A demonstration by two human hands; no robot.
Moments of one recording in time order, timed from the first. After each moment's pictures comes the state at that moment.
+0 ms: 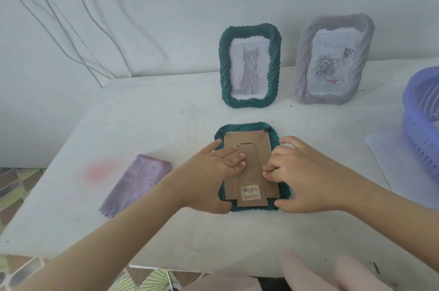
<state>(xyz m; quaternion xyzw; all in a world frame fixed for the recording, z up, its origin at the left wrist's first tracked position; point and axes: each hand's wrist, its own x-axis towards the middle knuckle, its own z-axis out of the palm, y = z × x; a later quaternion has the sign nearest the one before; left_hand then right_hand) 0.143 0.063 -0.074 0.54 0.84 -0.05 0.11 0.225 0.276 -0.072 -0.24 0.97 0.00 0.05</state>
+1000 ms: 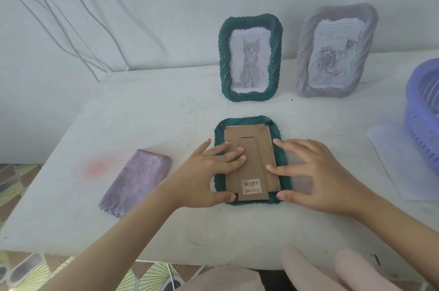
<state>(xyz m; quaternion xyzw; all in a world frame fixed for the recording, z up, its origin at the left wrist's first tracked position) 0.142 0.044 -0.101 0.49 0.85 0.12 0.14 0.249 0.297 -0.119 -0.12 0.96 -0.25 -0.05</state>
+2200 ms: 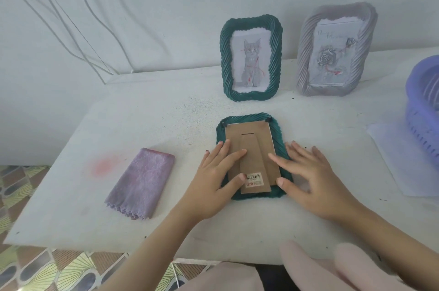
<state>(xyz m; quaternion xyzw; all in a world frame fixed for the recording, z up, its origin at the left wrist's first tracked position) 0.178 0.056 -0.118 0.32 0.89 0.30 0.13 0.260 0.273 -0.124 -0.01 0.93 -0.36 -0.01</state>
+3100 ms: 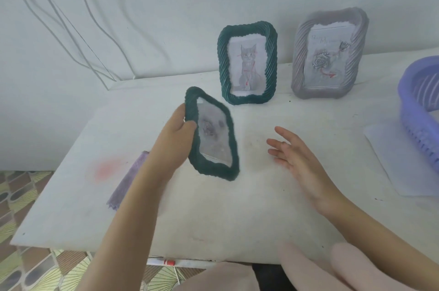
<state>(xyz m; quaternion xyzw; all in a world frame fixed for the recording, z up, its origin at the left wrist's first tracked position) 0.148 0.056 -0.020 0.08 0.84 0.53 0.12 0.241 0.255 -0.106 0.12 0.67 -0.74 -0.05</state>
